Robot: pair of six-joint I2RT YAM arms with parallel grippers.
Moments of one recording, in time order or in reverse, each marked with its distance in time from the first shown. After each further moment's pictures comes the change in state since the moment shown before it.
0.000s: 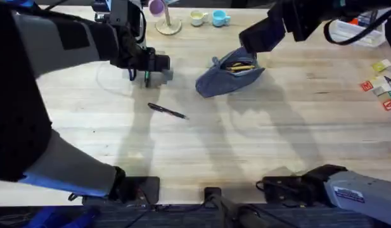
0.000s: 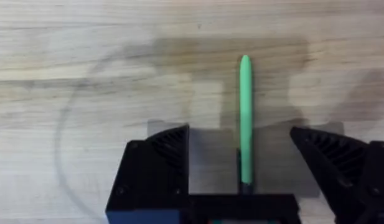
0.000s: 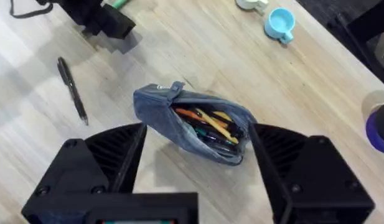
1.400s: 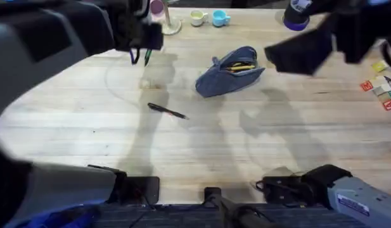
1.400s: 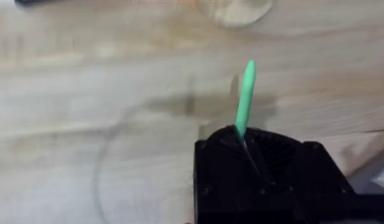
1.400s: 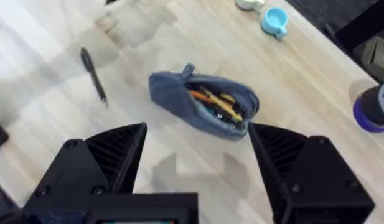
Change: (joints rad) left arm -0.097 -0.166 0.097 -0.043 -0.017 0.012; right arm 0.000 -0.232 0.000 -0.171 -0.001 0.003
